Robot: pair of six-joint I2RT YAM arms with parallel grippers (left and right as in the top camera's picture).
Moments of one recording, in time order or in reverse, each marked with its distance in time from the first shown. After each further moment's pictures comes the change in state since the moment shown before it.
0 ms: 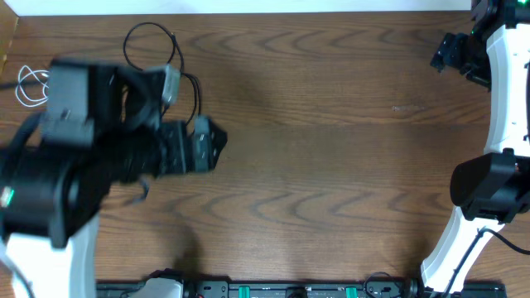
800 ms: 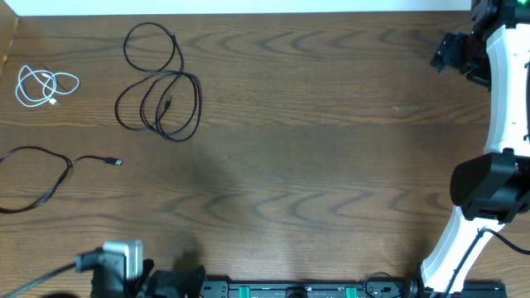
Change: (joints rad) left arm 0.000 -0.801 -0.548 -0.001 -0.027 -0.101; right arm 0.000 0.000 0.000 0.000 0.000 0.000
